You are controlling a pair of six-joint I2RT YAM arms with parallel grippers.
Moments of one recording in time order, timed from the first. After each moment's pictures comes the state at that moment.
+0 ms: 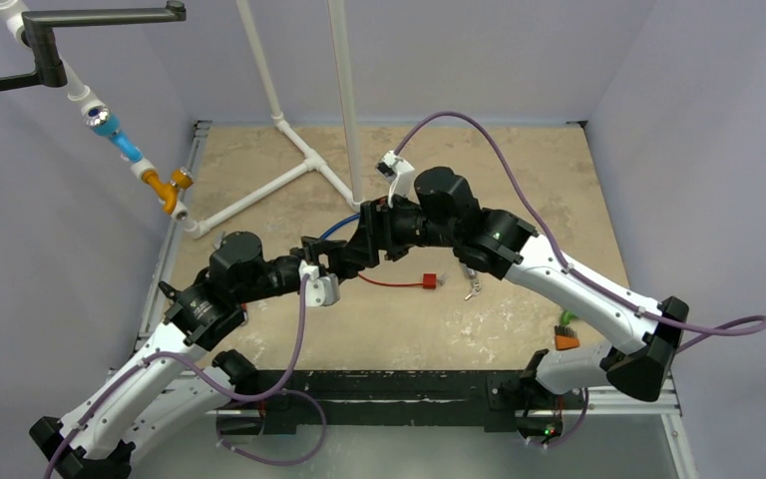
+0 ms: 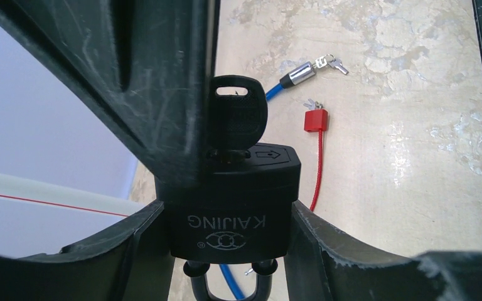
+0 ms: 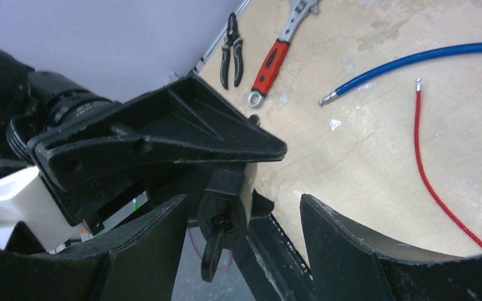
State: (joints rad) left arm -0.66 0.68 0.76 -0.30 0.51 0.78; right arm 0.92 1.33 1.38 -0.46 -0.25 0.59
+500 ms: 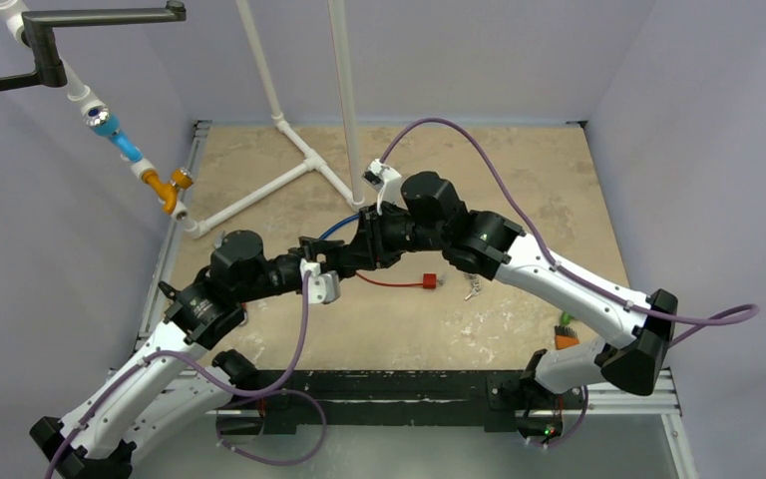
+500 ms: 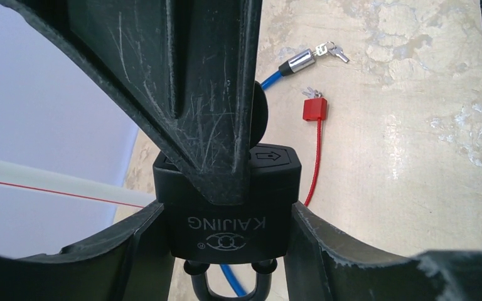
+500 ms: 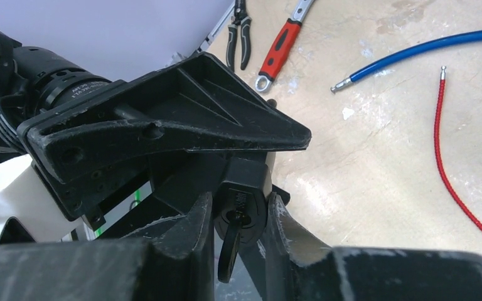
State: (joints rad) left arm -0.66 0.69 0.76 -0.34 0.50 0.77; right arm 0.96 1.37 1.38 -0.47 -0.29 0.57
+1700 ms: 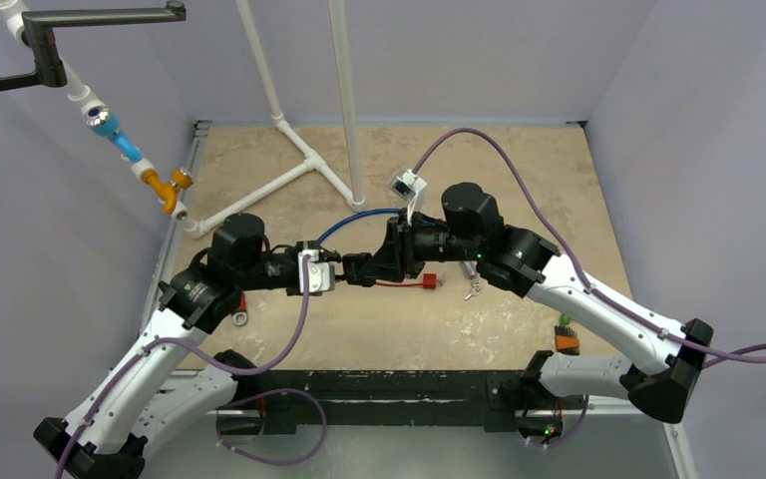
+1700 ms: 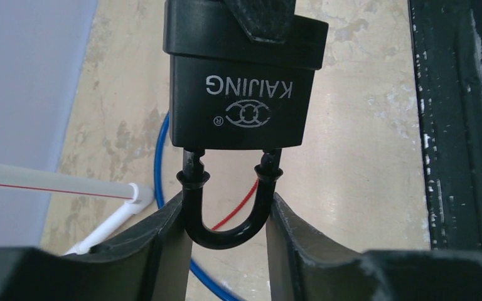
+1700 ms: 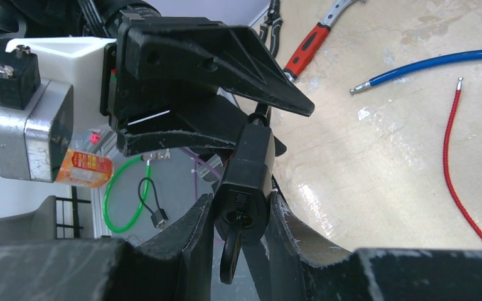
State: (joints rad) left arm -0.55 0.78 0.89 -0.60 0.65 0.77; right arm 0.90 1.19 1.22 -0.39 -0.44 0.51
